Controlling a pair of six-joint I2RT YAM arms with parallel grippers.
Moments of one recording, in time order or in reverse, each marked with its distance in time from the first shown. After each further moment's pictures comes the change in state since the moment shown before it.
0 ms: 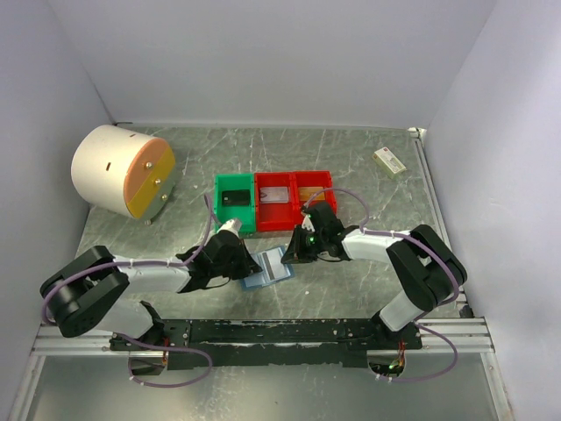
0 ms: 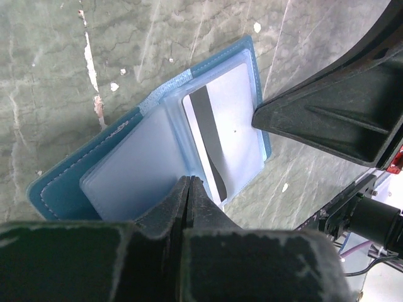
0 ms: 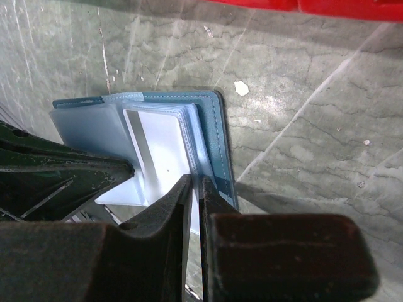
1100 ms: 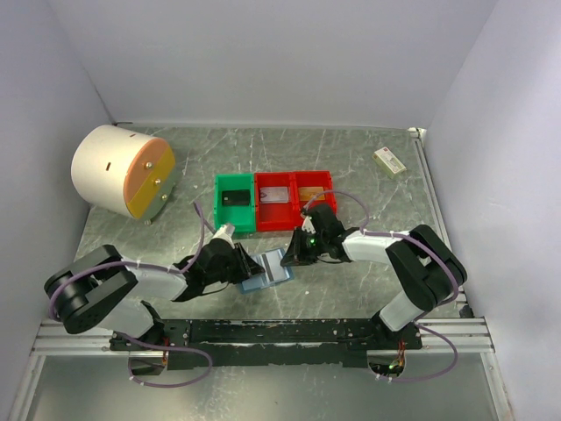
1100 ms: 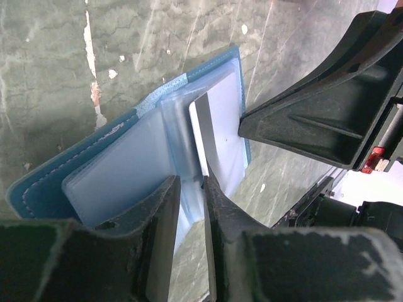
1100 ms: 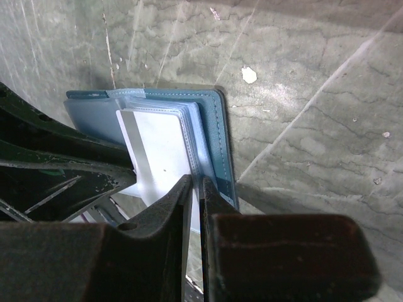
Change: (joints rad) left arm -0.001 0.021 -0.130 0.267 0.018 -0.119; right arm -0.001 0.001 -0.022 0.026 -0.045 0.013
